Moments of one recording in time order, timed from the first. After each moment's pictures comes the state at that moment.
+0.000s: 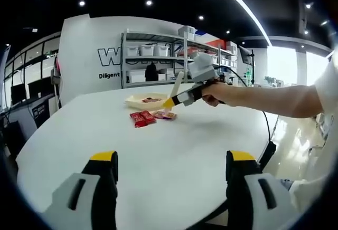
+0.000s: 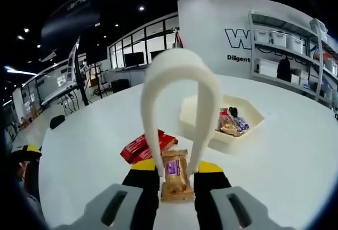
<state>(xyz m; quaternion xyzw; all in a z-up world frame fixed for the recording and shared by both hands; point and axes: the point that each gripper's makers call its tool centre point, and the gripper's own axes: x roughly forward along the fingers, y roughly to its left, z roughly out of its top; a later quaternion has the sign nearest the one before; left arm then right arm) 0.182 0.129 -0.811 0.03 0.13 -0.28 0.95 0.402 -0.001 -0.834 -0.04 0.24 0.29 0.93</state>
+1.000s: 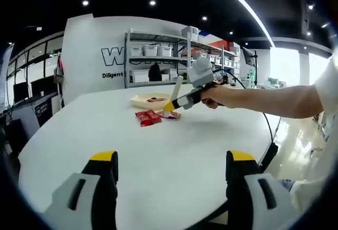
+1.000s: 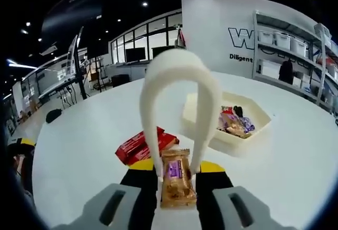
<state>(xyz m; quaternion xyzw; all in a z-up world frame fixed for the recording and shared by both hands) 0.183 0.141 -0.812 0.03 0.13 -0.27 0.95 0.415 0.006 -0.848 -0.07 0.25 0.29 0.92</state>
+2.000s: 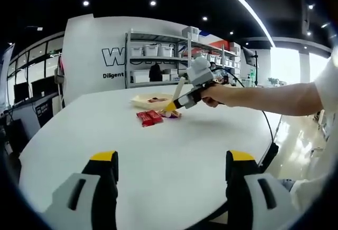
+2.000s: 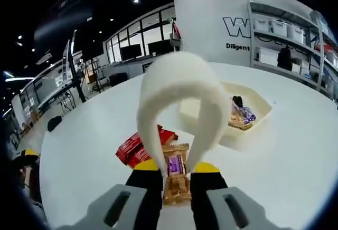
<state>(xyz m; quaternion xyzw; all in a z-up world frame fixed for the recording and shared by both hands) 0.183 0.145 -0.810 0.03 0.13 -0.27 0.96 0.417 0.001 -0.849 -0.03 0.28 0.29 0.91</state>
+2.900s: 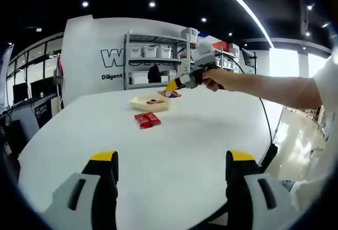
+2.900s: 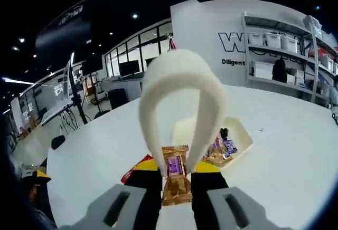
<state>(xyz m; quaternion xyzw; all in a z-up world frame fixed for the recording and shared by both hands) 0.184 0.139 -0.808 0.03 0.12 -0.27 0.95 0.435 -0.018 -0.767 -0.01 0.22 0.27 0.94</state>
